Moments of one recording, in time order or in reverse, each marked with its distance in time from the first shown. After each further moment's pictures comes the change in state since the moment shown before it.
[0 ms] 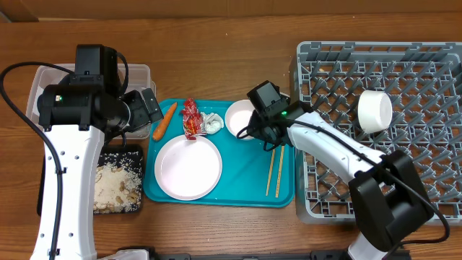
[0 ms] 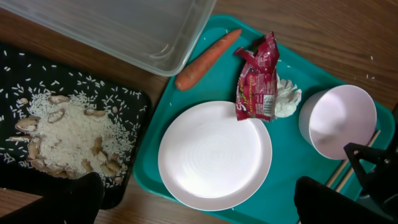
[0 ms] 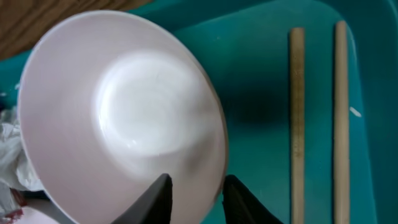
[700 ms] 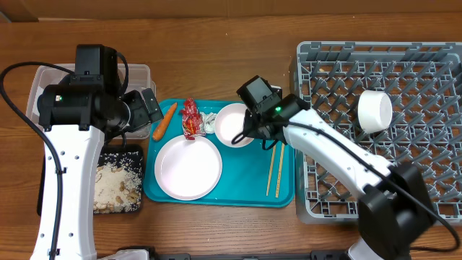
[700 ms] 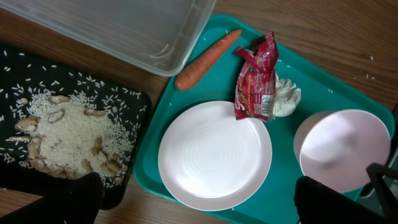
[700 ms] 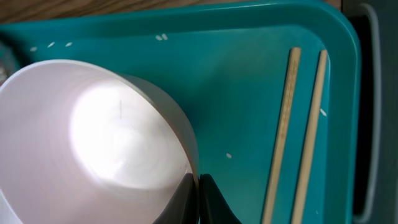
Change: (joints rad) left arm 0.000 0.000 0.000 0.000 0.000 0.000; right arm 0.071 -0.061 0.135 -0.218 0.082 -0.171
